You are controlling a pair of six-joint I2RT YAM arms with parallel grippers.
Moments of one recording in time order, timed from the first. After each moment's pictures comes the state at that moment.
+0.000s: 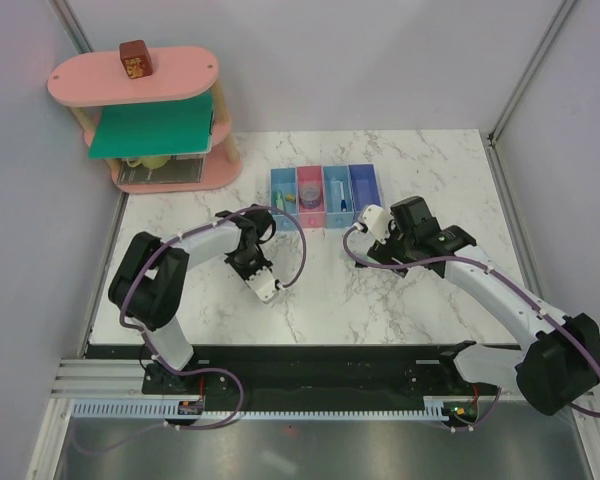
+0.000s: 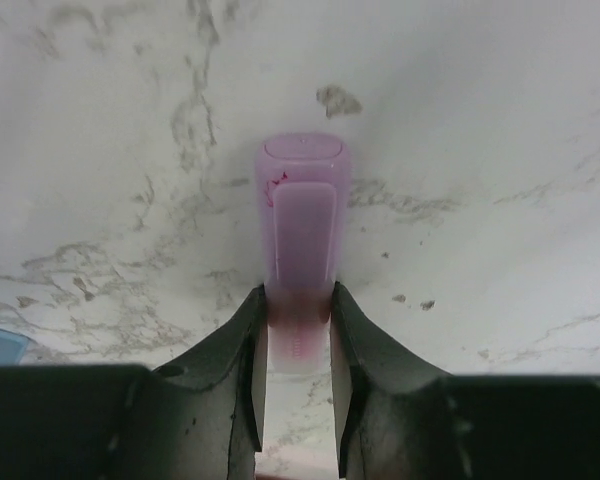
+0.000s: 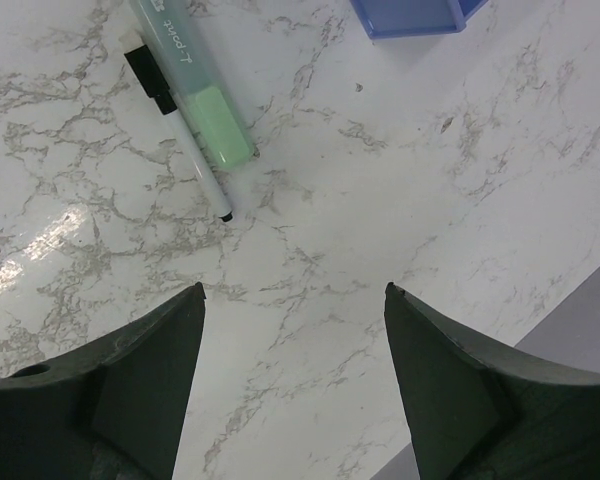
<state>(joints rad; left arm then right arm) -0.50 1.73 1.03 -0.82 -0.01 1.96 0.48 1.22 0.93 -0.66 0.09 -0.60</state>
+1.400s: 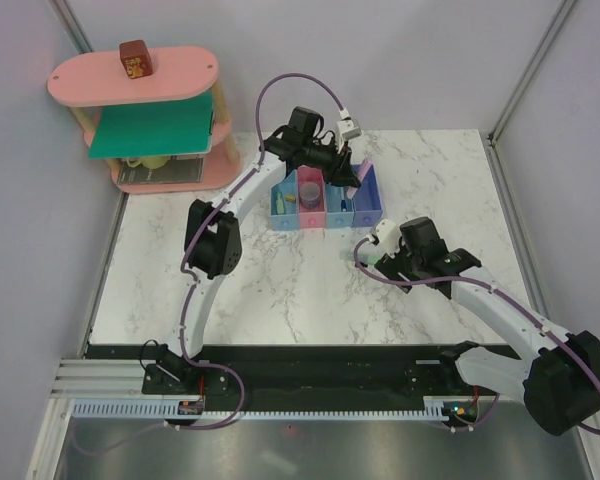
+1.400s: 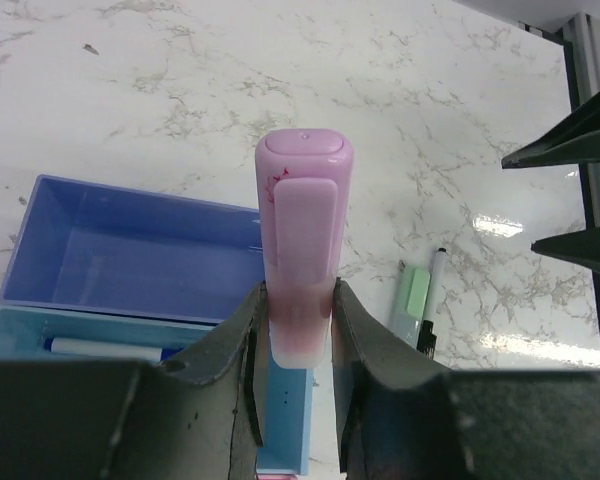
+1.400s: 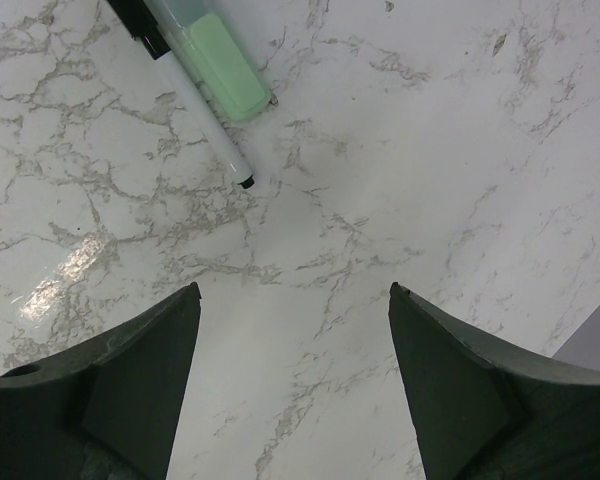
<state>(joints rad) -0.53 2.37 2.27 -0.57 0.92 0.32 0.44 1.11 0.71 -0.54 0.11 -0.50</state>
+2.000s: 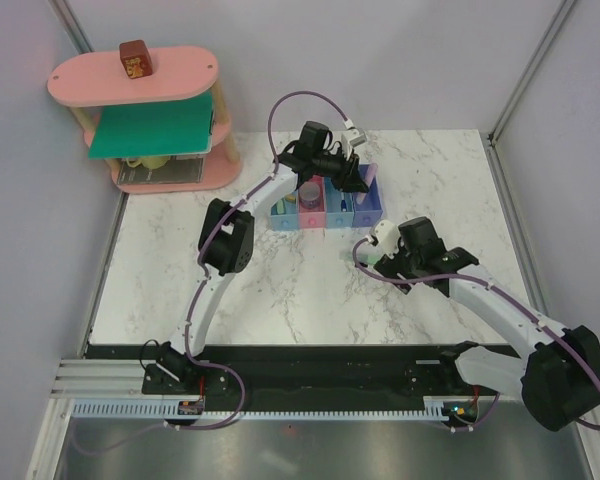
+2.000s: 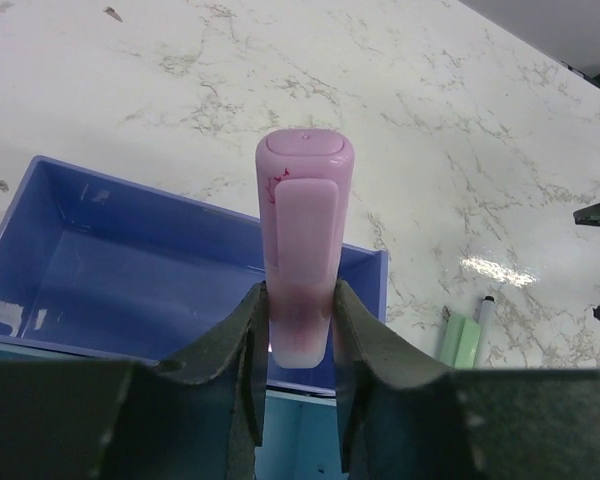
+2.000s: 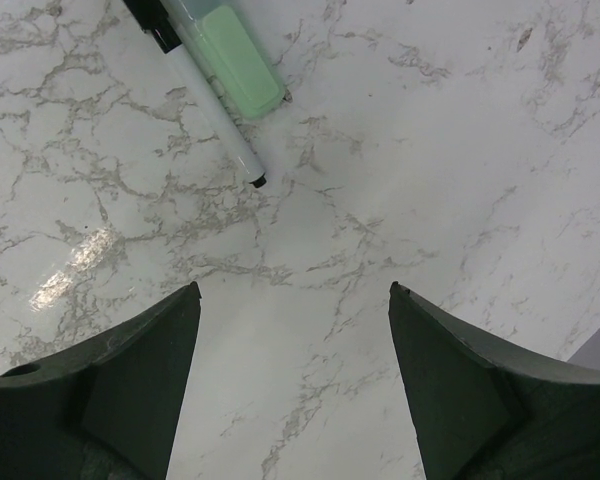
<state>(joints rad) -0.55 2.53 2.27 -0.28 0.87 0.07 0.44 1.13 0.71 -0.54 0.10 -0.49</state>
